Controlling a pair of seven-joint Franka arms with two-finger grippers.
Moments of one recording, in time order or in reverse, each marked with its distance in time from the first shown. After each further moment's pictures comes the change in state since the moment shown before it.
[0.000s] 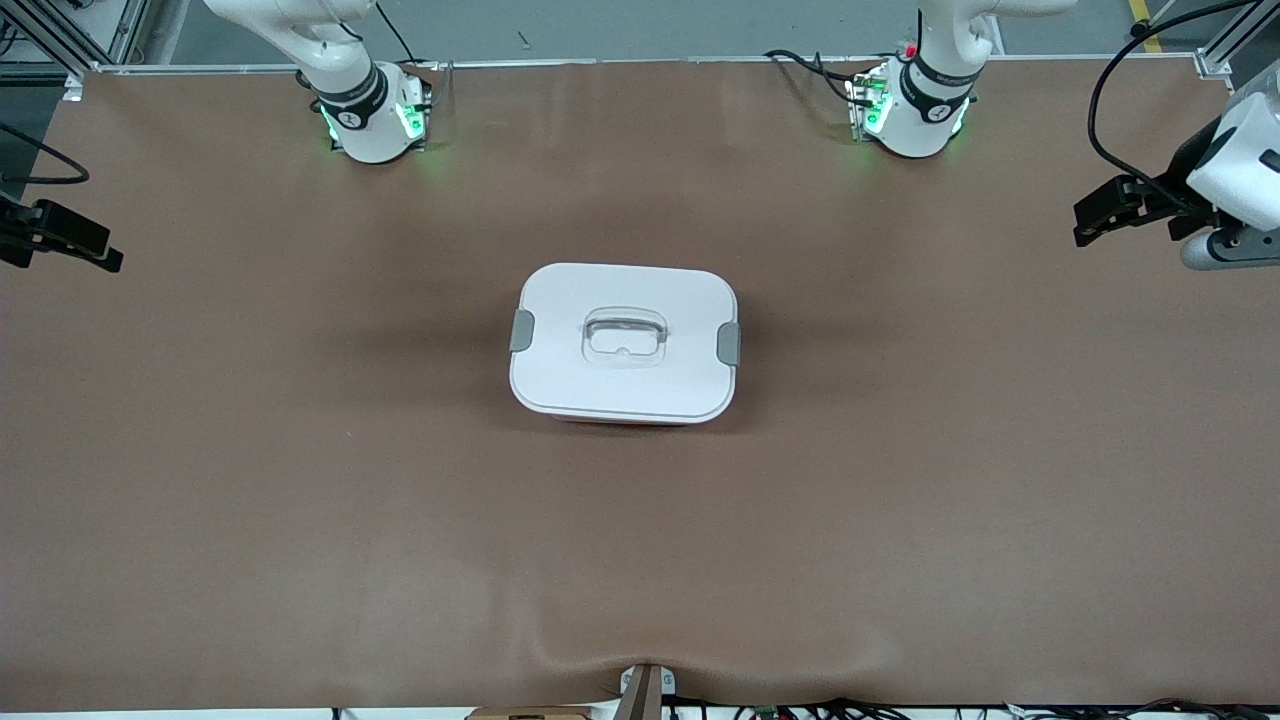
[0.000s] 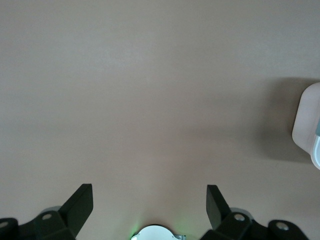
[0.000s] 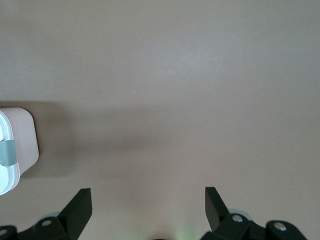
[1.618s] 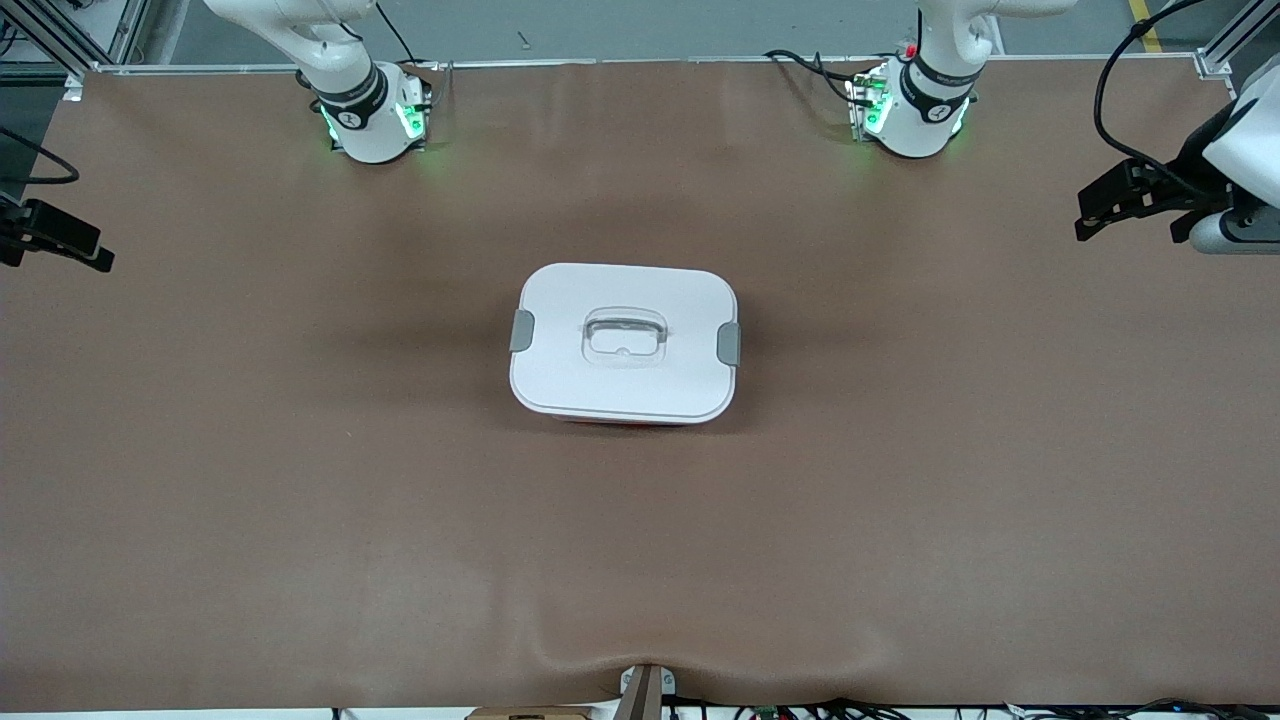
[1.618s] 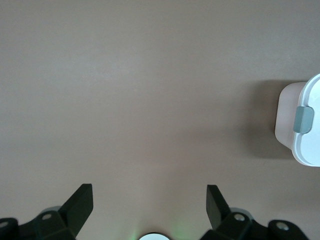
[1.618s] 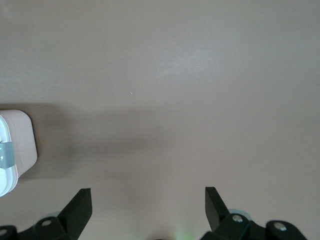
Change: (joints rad) left arm 0.000 -0.001 0.001 0.037 -0.046 0.012 0.055; right arm -0.001 0.000 -0.013 0.004 0.000 0.000 -0.004
